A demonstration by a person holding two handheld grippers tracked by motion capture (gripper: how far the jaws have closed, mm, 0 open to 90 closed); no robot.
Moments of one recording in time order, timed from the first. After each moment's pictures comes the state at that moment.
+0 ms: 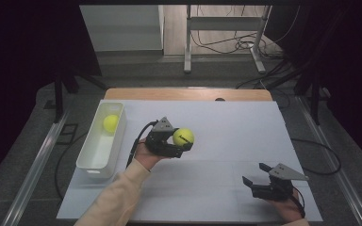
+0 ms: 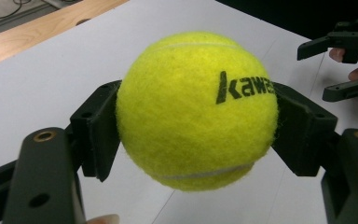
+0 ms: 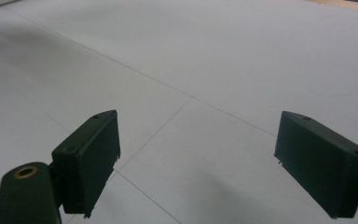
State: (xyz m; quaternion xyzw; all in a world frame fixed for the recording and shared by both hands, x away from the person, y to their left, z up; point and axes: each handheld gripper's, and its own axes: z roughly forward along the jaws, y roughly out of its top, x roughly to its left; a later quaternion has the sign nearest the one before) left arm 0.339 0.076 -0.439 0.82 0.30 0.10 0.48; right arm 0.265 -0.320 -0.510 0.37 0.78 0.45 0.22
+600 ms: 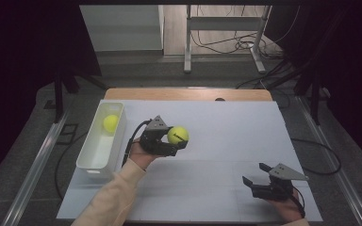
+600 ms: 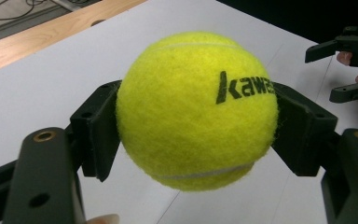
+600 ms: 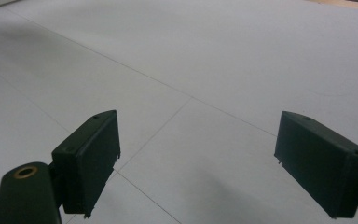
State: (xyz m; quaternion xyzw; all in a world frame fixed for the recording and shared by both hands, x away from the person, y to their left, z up) left arm 0.337 0.092 -0.437 0.81 0.32 0.11 0.48; right arm 0.265 -0.320 -0.511 0.37 0.78 0.45 0.22
